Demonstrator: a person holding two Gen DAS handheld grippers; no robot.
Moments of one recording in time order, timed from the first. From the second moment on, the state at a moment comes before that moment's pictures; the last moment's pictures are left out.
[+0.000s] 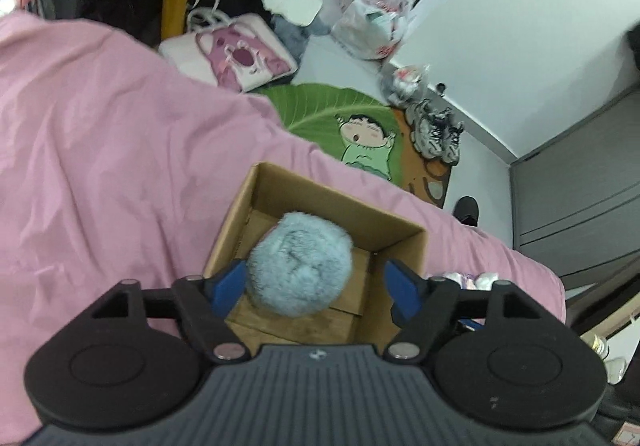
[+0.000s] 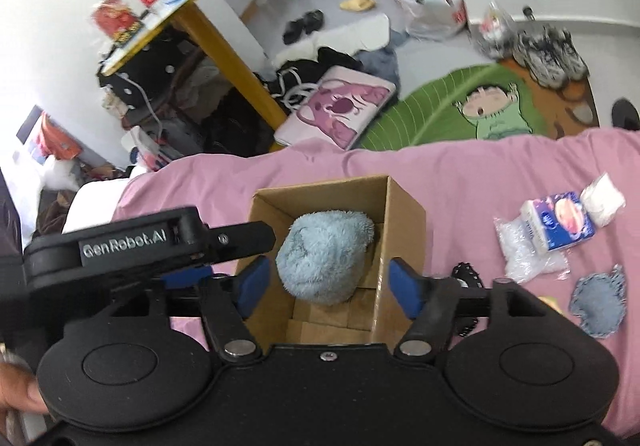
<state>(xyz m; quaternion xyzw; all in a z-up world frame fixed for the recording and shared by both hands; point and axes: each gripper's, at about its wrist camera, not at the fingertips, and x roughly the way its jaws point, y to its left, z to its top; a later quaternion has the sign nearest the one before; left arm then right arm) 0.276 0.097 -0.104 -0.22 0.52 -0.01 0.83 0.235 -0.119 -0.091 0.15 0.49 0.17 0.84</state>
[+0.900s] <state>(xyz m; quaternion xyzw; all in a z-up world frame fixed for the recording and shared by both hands) 0.194 0.036 -0.054 -0.12 0.44 0.01 0.89 0.171 -0.216 -0.075 0.12 0.43 0.15 0.88</state>
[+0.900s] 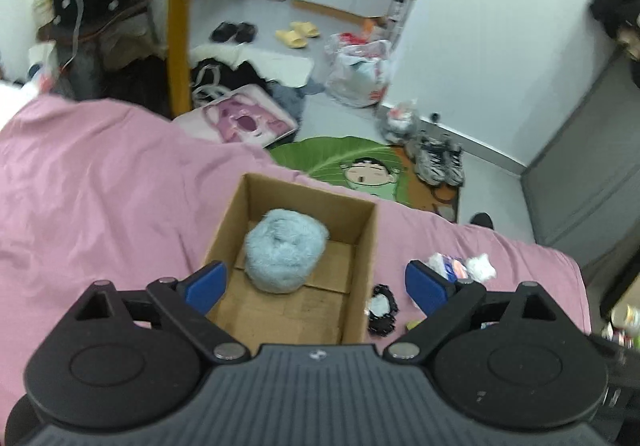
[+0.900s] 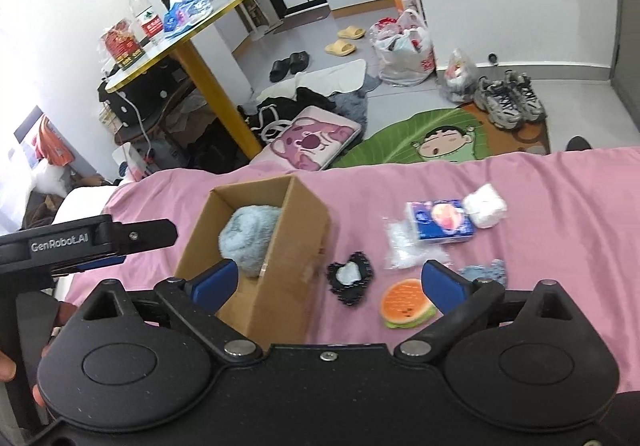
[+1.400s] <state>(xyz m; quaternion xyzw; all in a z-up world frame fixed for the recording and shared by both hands) 0.179 -0.012 -0.052 -0.10 0.44 0.00 0.89 0.154 -0.256 -0.071 0.09 0.41 0.15 0.89</state>
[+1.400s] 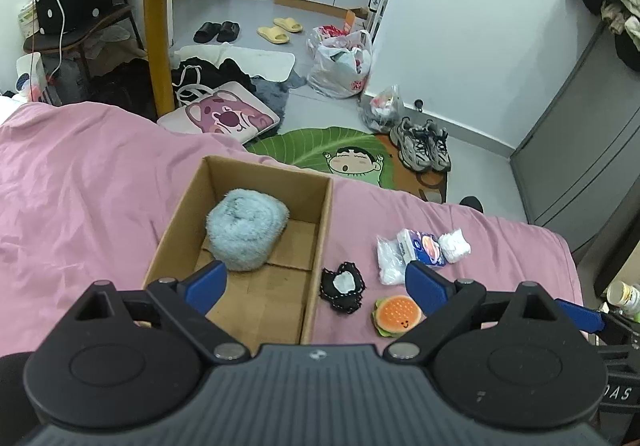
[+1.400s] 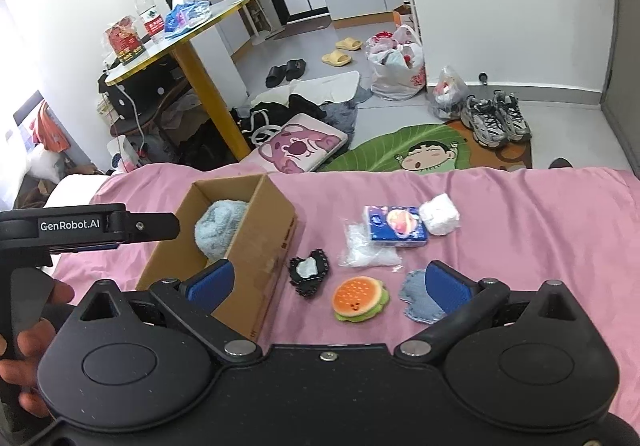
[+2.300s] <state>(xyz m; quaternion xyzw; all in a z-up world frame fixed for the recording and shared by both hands) 0.182 -0.089 -0.079 -0.03 0.48 0.01 0.87 0.161 -0.316 -0.101 0.10 0.46 0.14 0.87</state>
